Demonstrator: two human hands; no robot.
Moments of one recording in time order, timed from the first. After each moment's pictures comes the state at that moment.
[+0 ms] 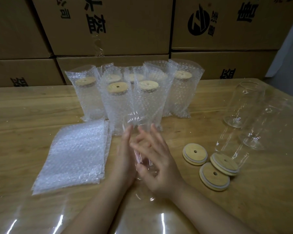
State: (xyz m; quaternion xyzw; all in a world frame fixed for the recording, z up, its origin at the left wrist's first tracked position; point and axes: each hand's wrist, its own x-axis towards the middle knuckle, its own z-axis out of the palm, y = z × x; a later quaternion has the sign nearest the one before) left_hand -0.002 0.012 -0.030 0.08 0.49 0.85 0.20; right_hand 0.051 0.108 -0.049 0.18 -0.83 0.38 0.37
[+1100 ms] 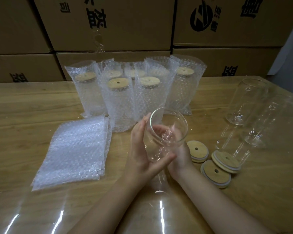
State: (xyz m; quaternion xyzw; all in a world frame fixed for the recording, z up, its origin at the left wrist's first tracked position) left_hand 0.002 0.024 -0.054 0.45 0.65 0.56 -0.25; right_hand 0.035 0.126 -0.034 -0.04 -0.46 0.88 0.14
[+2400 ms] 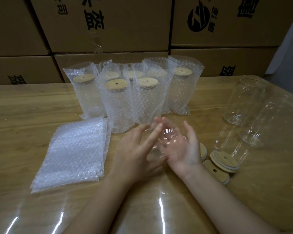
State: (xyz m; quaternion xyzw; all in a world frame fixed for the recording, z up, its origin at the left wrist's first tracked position) left_hand -0.008 0.009 -0.033 0.46 0.77 0.26 -0.35; right_hand 0.041 0.145 -0.025 -0.06 -0.27 0.96 0.10
